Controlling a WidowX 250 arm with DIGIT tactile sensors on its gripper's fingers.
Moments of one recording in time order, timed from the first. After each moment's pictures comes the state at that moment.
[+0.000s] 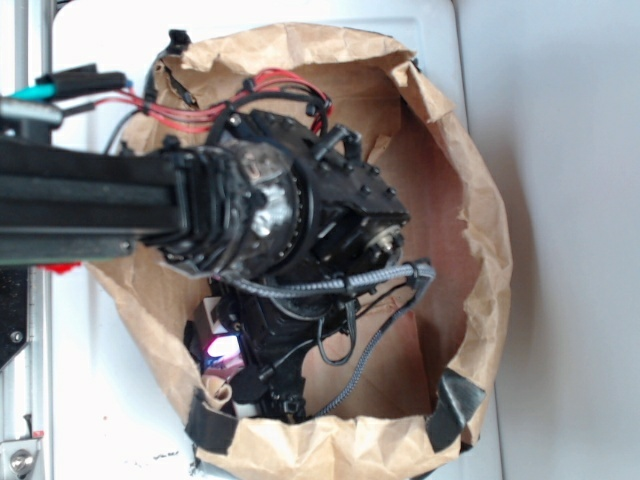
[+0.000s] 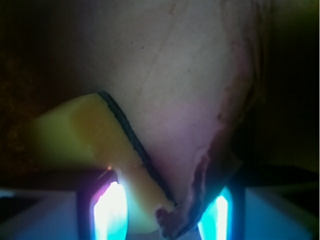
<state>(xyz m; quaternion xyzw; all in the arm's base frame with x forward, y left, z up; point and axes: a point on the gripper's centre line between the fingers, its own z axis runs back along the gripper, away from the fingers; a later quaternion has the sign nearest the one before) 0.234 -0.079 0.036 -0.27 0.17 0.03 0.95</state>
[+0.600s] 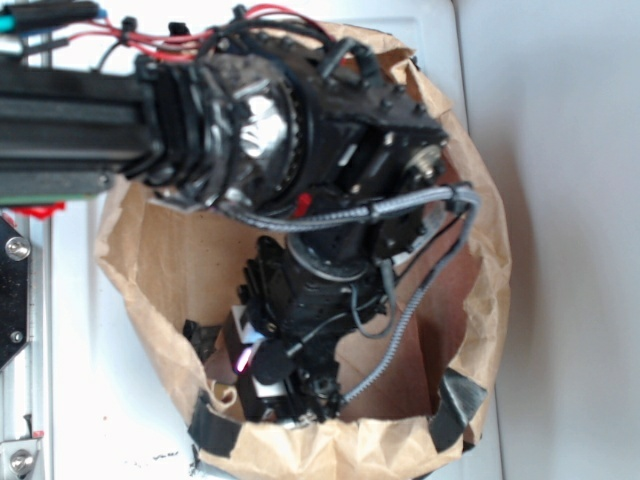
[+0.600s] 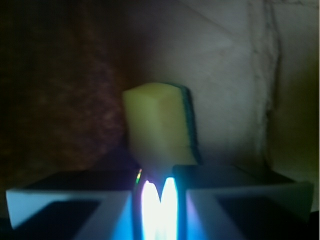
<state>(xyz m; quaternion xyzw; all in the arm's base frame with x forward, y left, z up) 0.251 -0.057 0.086 -0.34 0.14 0.02 0.93</state>
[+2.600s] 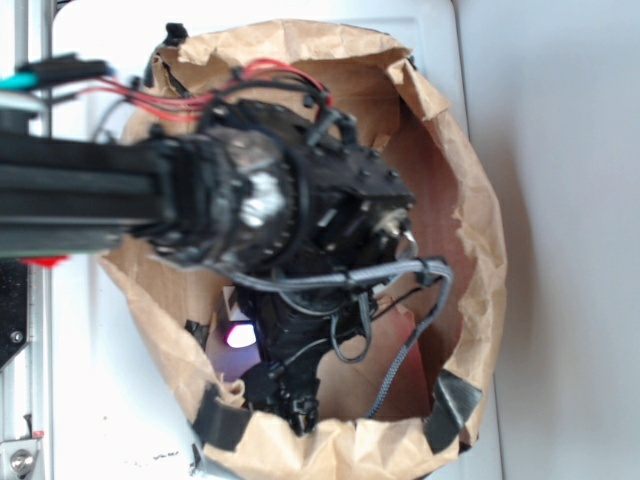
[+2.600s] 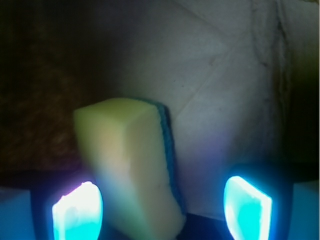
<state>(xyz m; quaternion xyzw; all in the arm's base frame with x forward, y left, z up) 0.243 -0.082 0.042 -0.29 0.14 -0.01 0.95</state>
